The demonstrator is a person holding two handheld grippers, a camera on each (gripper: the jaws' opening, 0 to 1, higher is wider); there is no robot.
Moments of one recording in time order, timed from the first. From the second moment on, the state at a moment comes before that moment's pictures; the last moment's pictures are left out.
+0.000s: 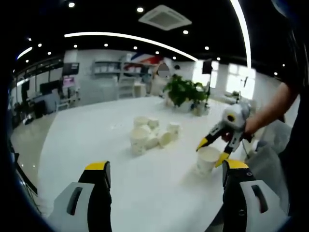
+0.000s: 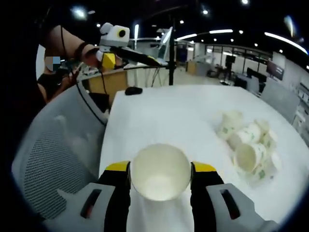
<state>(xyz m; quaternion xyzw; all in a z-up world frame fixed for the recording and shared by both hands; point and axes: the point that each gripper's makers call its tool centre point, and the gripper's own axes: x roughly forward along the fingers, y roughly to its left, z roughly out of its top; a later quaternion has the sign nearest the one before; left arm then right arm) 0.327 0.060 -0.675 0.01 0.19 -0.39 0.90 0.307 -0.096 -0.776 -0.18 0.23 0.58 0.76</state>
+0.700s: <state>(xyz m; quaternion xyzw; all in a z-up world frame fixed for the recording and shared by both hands) 0.320 0.059 -0.678 0.01 0.19 -0.39 0.90 0.308 -0.095 -0.787 -0.17 0.23 0.57 0.77</state>
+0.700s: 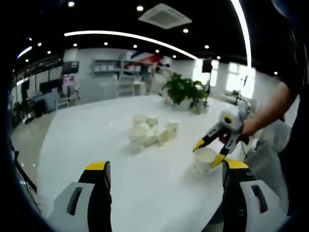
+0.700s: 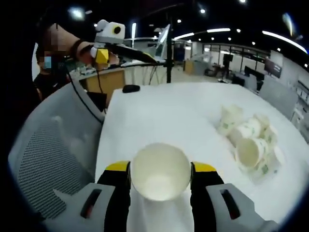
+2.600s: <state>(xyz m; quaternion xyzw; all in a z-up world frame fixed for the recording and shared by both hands) 0.323 0.060 -0.672 0.01 0.19 -0.39 0.90 0.310 -0.098 -0.752 -0.17 0.18 0.56 0.79</state>
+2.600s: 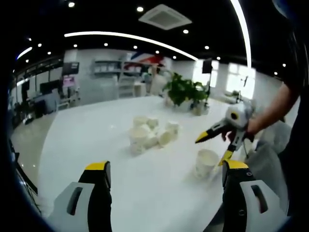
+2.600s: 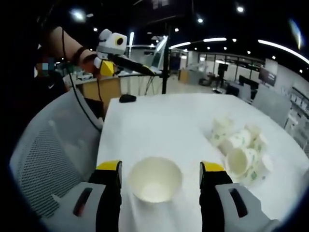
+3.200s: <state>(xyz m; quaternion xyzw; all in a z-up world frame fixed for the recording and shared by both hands) 0.324 0.056 -0.672 0.01 0.18 -0.39 0.90 0.334 -0.116 -0.724 -0.15 0.14 0.51 0.84</state>
